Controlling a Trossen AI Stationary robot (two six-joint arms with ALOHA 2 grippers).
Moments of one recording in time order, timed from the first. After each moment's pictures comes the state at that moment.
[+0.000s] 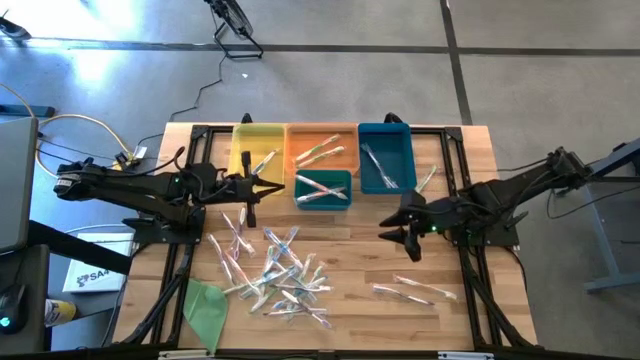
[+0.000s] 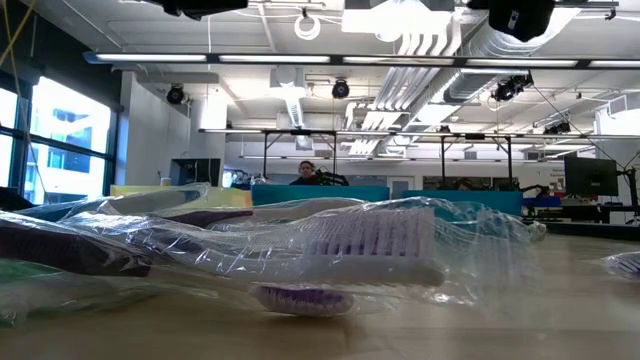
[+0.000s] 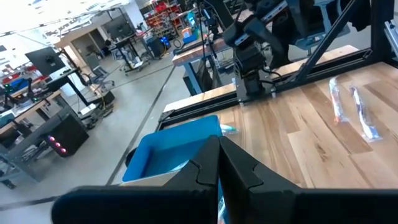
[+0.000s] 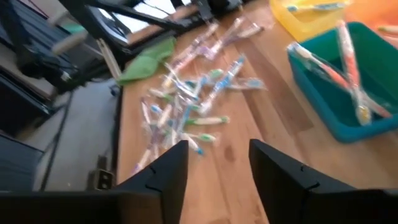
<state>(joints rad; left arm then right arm) -0.06 0.84 0.68 0.10 -0.25 0.38 0.38 0.99 0.88 -0.41 0.25 0.65</state>
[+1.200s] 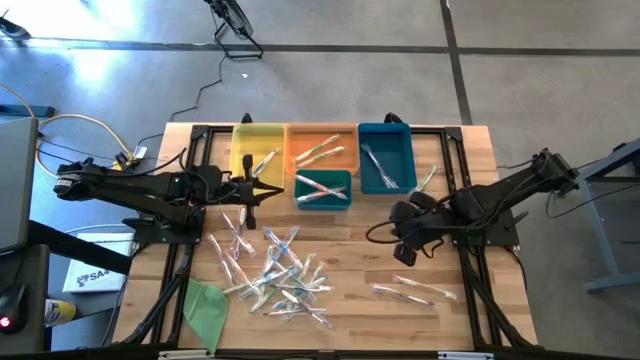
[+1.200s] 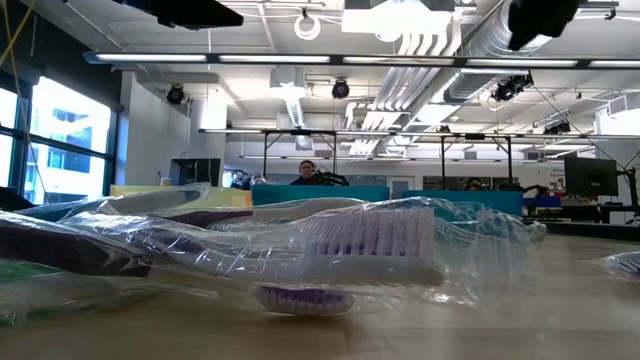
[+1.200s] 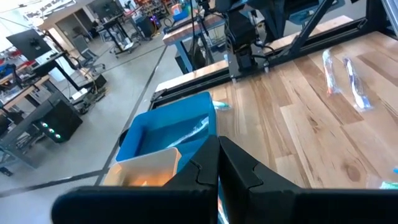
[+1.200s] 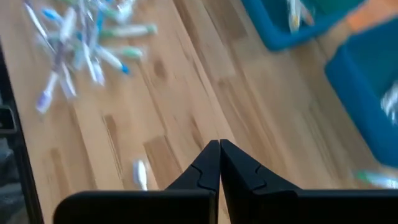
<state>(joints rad) -0.06 0.84 0.68 0.00 -0.24 0.38 0.41 1.25 1.17 -1.03 0.27 0.81</state>
